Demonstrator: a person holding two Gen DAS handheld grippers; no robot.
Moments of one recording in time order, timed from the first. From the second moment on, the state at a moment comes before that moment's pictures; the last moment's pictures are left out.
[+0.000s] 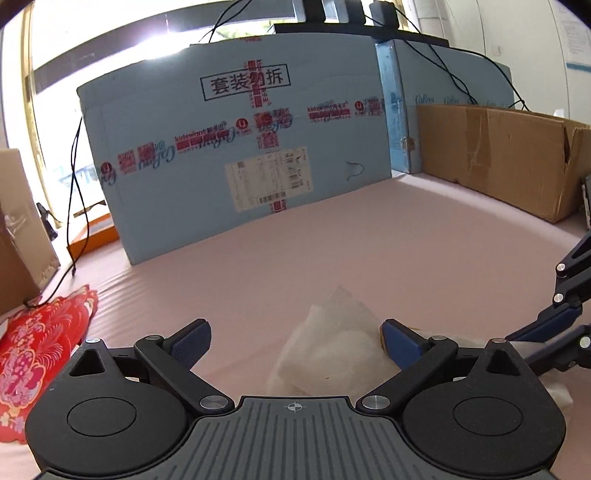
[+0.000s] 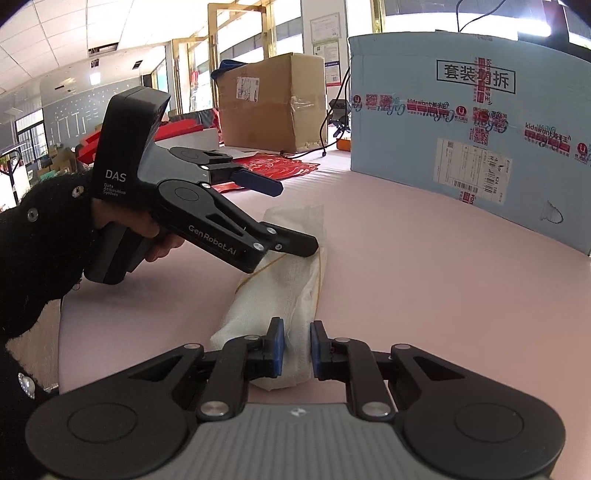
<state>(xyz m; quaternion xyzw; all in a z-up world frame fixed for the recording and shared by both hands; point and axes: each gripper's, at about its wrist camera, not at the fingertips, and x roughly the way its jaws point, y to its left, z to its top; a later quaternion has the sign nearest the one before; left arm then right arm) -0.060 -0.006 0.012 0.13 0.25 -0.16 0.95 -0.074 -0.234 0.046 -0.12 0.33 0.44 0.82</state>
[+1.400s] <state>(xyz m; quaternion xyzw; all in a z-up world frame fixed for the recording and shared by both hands) -0.098 0.020 0.001 -0.20 0.27 -0.07 0.94 -0.057 -0.250 0.051 -0.15 0.35 0.37 0.85</state>
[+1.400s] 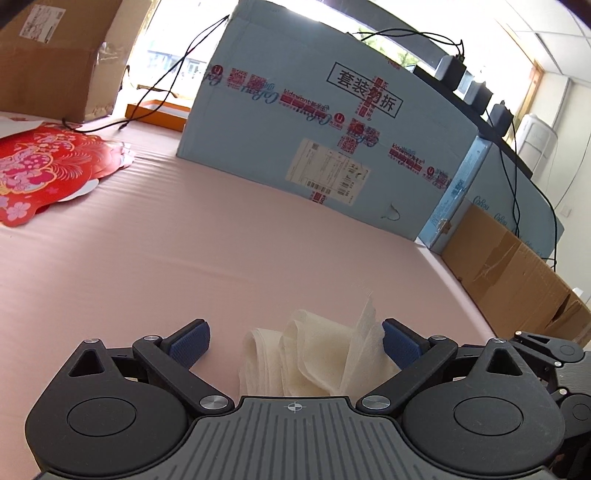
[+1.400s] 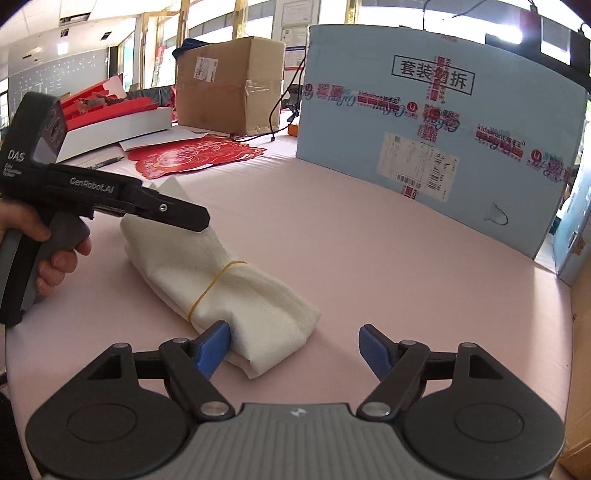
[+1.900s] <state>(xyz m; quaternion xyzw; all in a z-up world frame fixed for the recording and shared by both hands) -0.113 0.017 -0.007 -0.21 0.26 -0.07 0.94 -0.069 -0.243 0.043 -0.06 0.36 0.41 0.83</state>
